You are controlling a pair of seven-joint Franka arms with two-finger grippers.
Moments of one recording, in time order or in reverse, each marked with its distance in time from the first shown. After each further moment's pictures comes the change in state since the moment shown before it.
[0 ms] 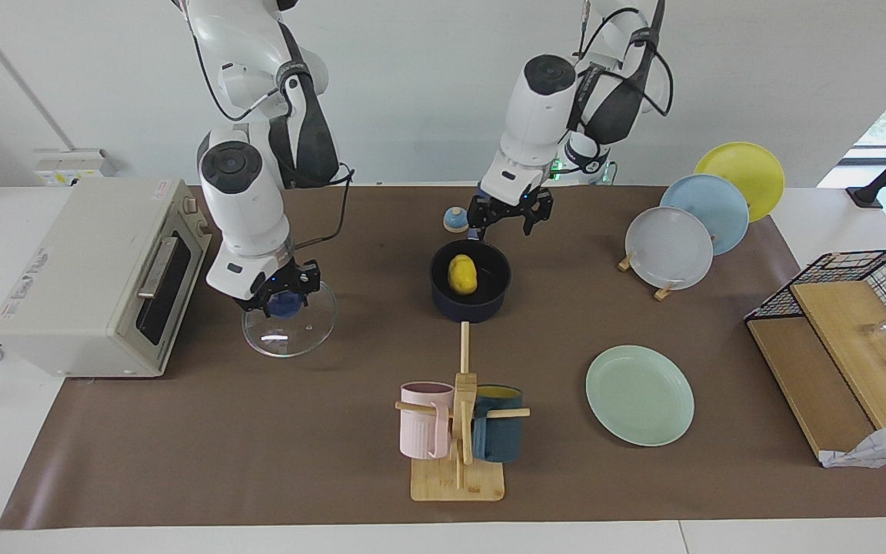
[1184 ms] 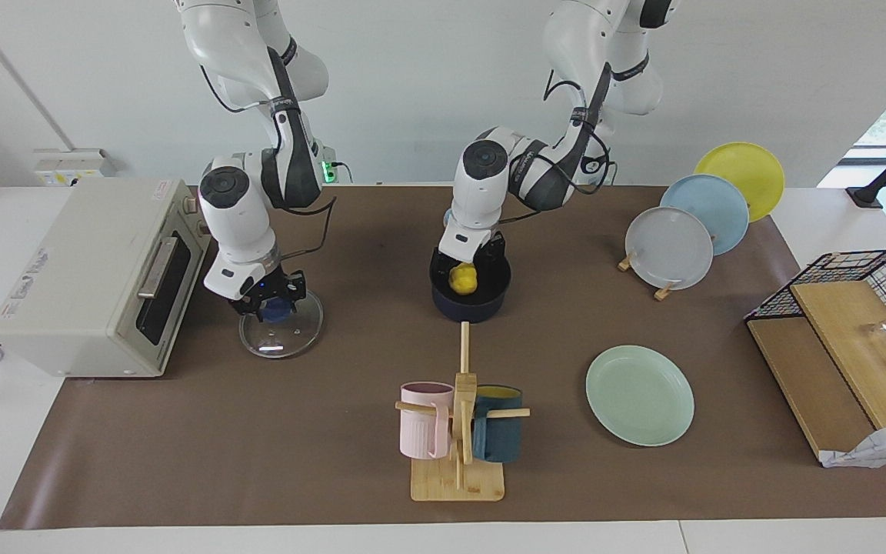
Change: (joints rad) left arm -0.083 0.213 0.002 0.000 0.000 0.151 -0.178; right arm -0.051 -0.081 0.003 -0.361 0.000 0.329 -0.013
